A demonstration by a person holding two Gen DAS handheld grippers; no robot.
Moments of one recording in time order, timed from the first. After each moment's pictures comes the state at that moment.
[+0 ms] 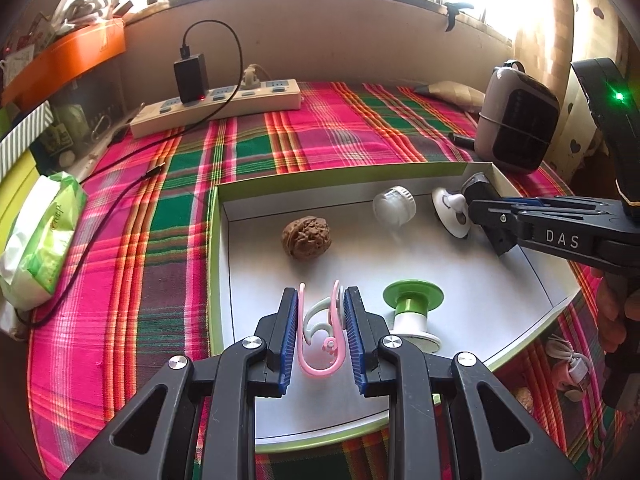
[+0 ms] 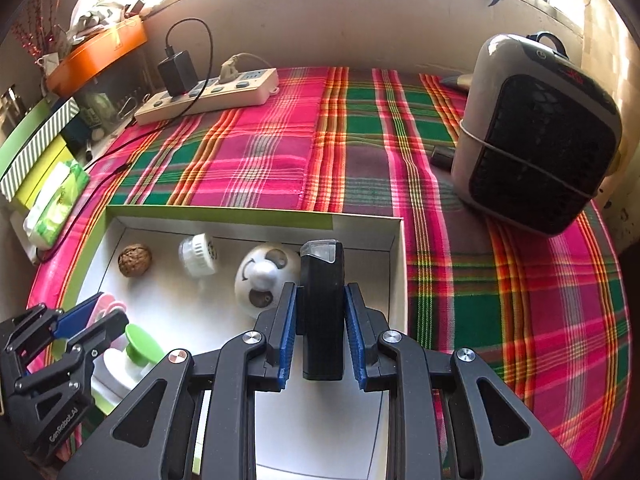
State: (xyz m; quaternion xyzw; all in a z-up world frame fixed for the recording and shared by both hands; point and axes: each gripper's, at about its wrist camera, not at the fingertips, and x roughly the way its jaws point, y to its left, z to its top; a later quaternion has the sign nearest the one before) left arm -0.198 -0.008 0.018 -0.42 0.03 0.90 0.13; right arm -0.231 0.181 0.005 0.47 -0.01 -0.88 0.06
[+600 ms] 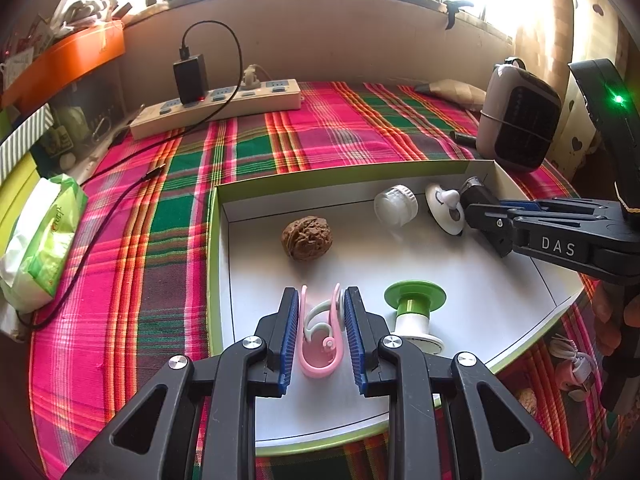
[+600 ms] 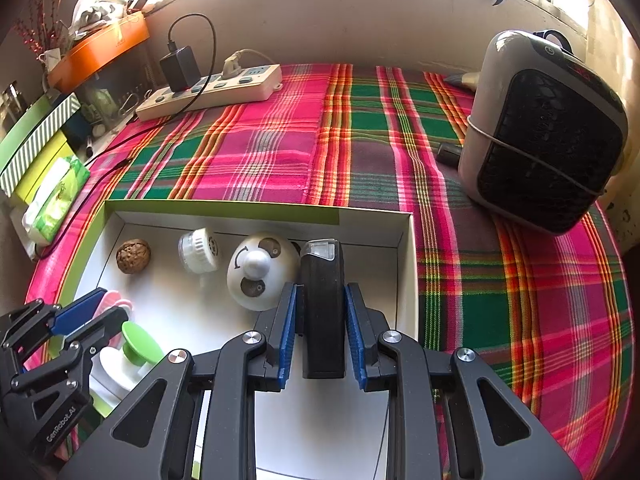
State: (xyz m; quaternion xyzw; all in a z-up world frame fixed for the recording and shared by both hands) left arm -0.199 -0.005 0.018 -0.42 0.04 0.90 0.13; right arm -0.231 0.178 0.001 0.47 -0.01 -0.88 0.06
